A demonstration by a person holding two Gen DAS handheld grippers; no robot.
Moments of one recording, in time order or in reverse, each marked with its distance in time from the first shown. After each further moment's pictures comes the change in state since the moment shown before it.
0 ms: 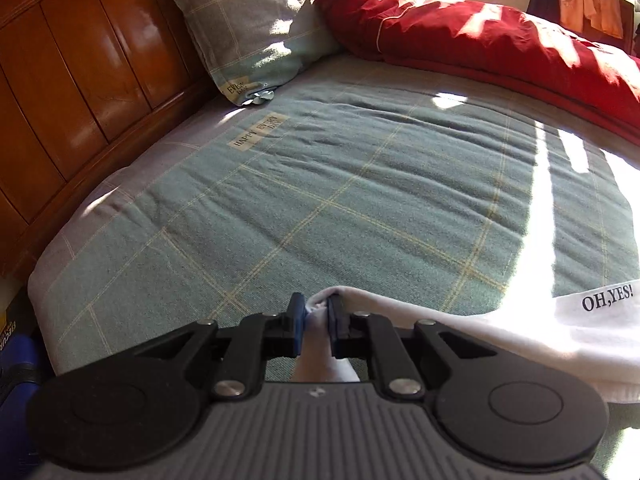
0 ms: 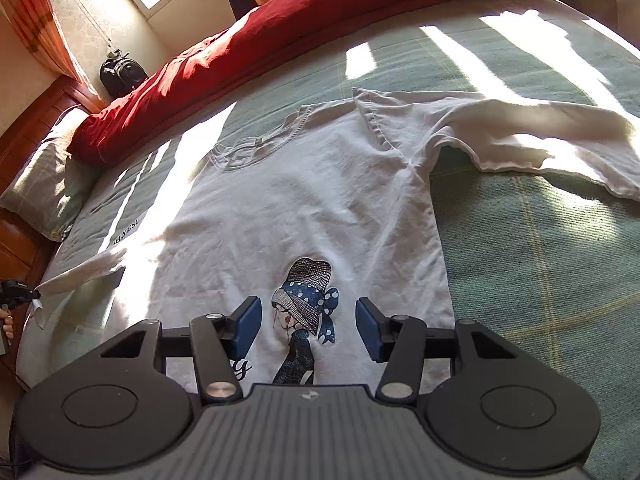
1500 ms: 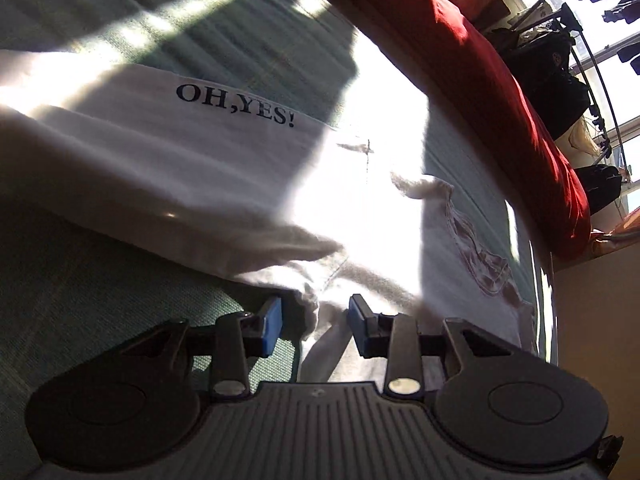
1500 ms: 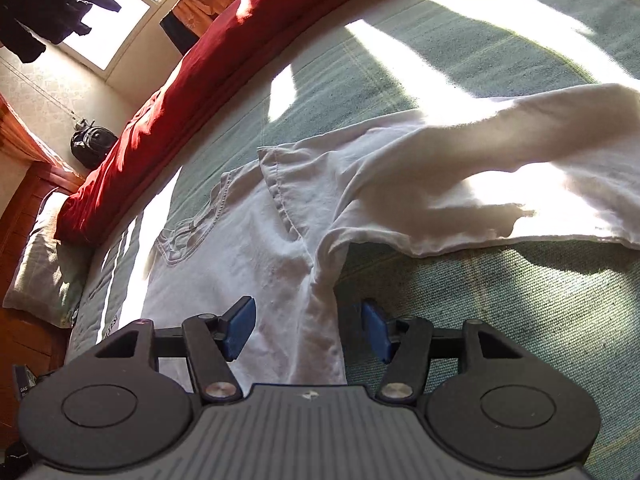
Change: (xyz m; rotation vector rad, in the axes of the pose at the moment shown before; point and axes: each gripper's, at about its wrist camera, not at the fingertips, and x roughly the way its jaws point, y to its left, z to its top) left arm -0.002 -0.191 -0.086 -0.231 0.339 -0.847; right arm 0.066 -0.106 0.080 0.253 -0.019 0.069
